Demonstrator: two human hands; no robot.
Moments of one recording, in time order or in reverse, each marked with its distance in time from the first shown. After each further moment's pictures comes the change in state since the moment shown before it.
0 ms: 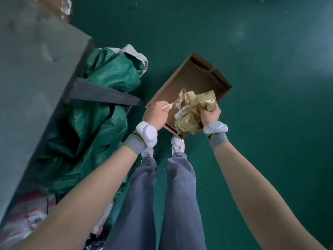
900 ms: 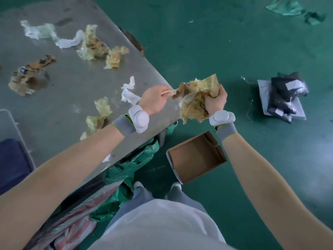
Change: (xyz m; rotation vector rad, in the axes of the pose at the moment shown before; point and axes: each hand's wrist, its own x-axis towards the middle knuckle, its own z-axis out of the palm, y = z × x) left_hand -0.281 0.002 -0.315 -0.146 0.586 0.295; right_hand -0.327 -0.305 0.027 -0.079 -0.149 -0.865
